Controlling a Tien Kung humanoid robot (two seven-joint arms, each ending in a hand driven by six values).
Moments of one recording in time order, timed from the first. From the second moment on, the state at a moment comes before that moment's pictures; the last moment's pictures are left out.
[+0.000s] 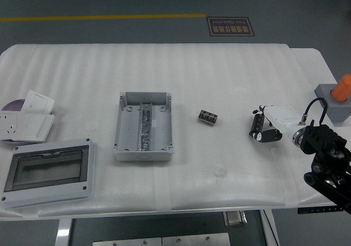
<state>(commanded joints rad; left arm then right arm) -0.02 0.27 -0.19 -0.19 0.26 -0.11 0.28 0.42 -0.60 0.66 1.27 -1.95 -0.11 -0.27</state>
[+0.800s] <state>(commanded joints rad) -0.01 0.27 -0.21 -0.19 0.27 -0.11 0.28 0.44 -0.56 0.68 1.49 -1.74 -0.30 -0.19</state>
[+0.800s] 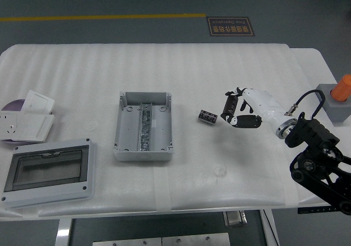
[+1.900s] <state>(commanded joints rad) -0.01 0.27 -0.23 -0.19 0.31 -0.12 0.29 0.70 -0.26 0.37 1.30 -1.76 -0.29 -0.16</state>
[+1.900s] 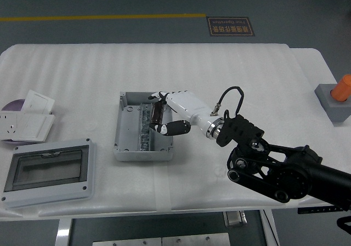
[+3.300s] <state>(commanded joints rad) -0.01 0.27 -0.22 -0.19 0.29 -0.13 0.27 0.63 -0.37 0.42 1.18 -1.78 -0.24 -0.33</state>
